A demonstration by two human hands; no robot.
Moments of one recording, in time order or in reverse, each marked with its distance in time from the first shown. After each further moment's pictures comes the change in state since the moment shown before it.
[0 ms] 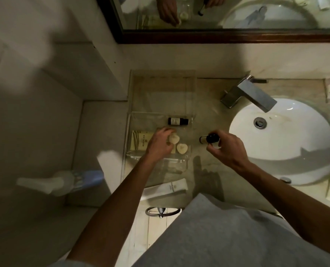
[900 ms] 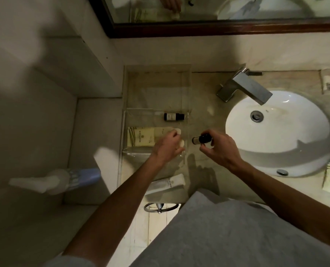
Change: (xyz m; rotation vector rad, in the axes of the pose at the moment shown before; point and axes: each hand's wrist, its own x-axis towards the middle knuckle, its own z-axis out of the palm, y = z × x) left_hand -0.011 0.022 0.028 0.202 -0.093 0.189; right_hand -0.012 -0.003 0.011 0.024 -0.046 -0.009
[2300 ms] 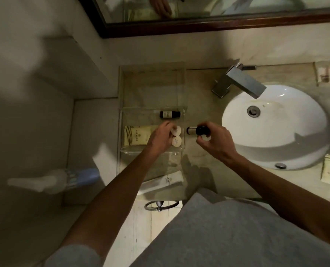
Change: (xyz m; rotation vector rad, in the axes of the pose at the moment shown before) left_hand 0.017 -0.004 -0.009 -0.189 0.052 -0.136; right_hand 0.002 -0.003 0.001 0.079 0.111 0.003
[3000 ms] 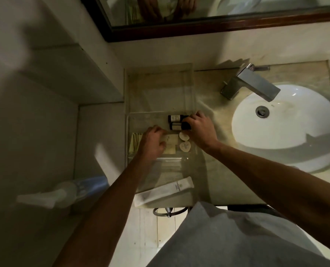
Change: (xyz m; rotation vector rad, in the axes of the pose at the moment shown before) left_hand -0.007 -0.061 -0.025 0.111 0.032 -0.010; right_hand 0.075 -0.028 0.060 -0.395 -0.083 -0.121
